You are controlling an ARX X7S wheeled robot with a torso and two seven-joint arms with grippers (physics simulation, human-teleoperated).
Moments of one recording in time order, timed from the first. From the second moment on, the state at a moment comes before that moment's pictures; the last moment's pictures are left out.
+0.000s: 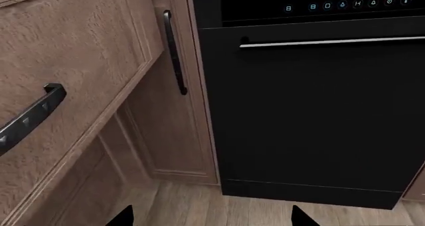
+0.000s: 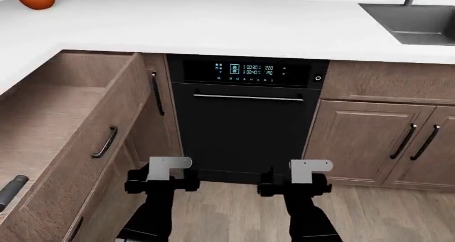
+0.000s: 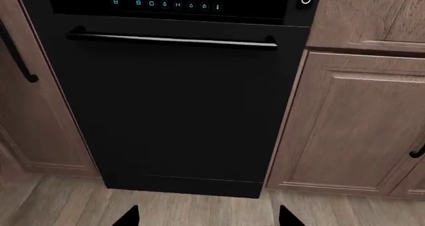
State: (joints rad) left arm -0.75 -0.05 0.72 -1.29 -0.58 0.29 -0.28; right arm 0.72 0.04 -0.31 1.28 0.28 -0.26 0.09
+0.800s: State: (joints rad) left arm -0.72 -0.02 0.24 -1.31 -0.16 0.29 -0.16; right arm 0.71 0.03 -0.17 1.31 0.13 -0.34 0.03
